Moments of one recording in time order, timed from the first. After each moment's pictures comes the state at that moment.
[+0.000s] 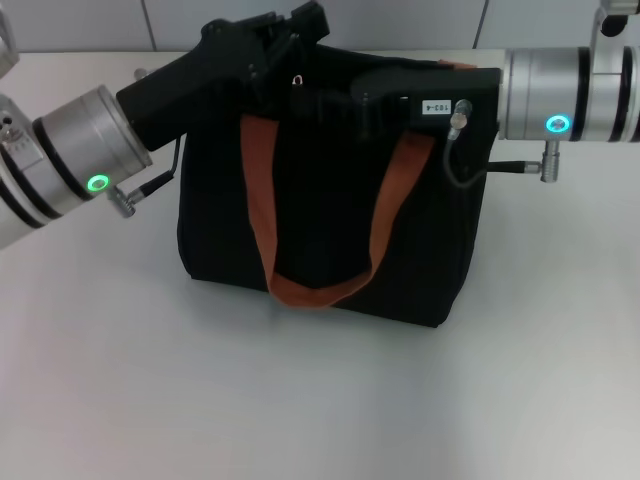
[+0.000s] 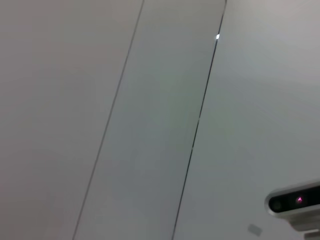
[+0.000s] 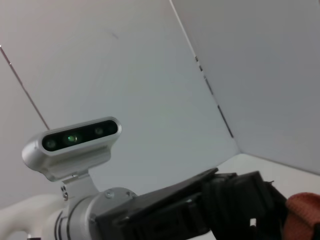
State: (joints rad) left arm -0.69 -2.08 0.78 0.26 1.38 1.54 -1.10; right arm 0.76 2.08 -1.09 -0.63 -1.62 -1.34 1.75
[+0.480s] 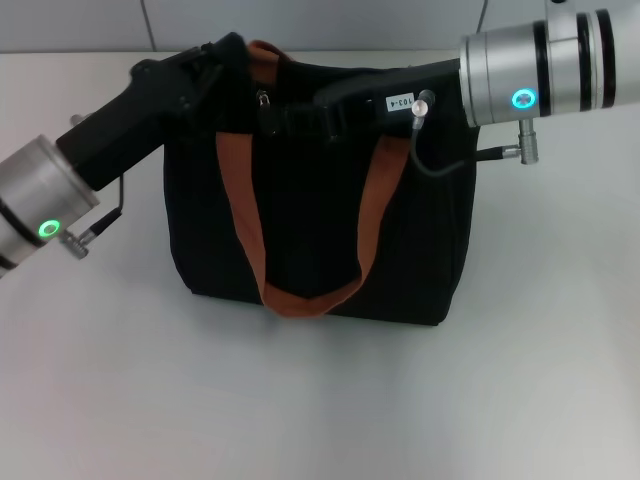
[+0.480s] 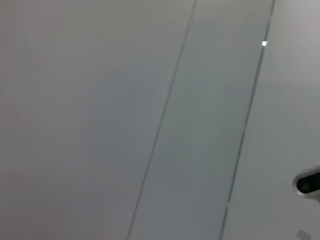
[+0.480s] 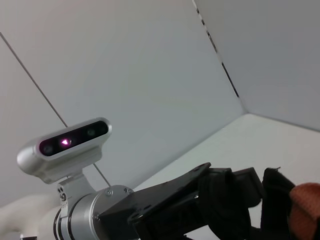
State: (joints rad) left arm -0.57 -2.08 0.77 0.26 1.32 1.52 -1.04; right arm 0.85 2.08 -1.13 -0.67 -1.75 -1.34 1.96
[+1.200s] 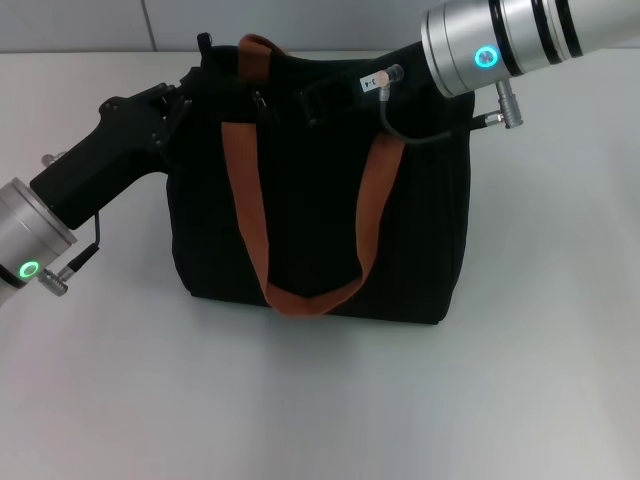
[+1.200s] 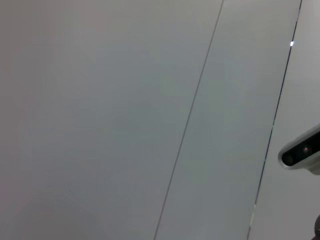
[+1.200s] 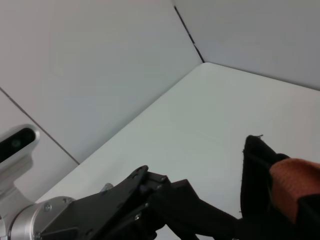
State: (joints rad) left arm -0.50 -2.08 0.76 0.22 1.29 1.53 -0.97; right arm 0.99 2.07 -1.12 -0.69 -1.98 -1.29 2.25
